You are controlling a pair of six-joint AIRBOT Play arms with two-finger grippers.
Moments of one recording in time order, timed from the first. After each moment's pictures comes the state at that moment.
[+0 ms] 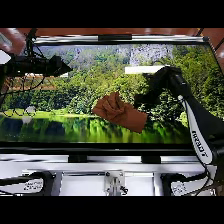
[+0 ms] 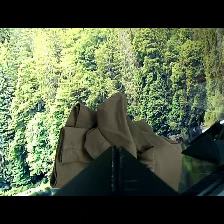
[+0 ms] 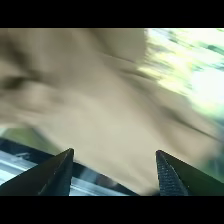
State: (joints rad) left arm -0.03 -1.44 1.58 0.76 -1.13 -1.35; right arm 0.18 -1.64 1.47 1.89 -1.47 -1.52
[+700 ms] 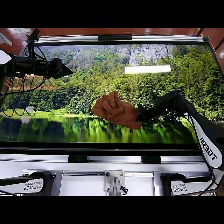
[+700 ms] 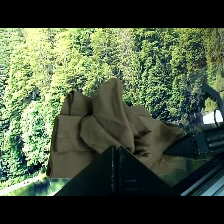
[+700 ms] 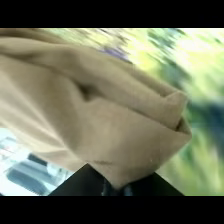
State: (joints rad) left arm -0.03 -1.44 1.58 0.76 -1.18 -1.33; right arm 0.07 -1.57 1.03 2.29 -1.12 -1.63
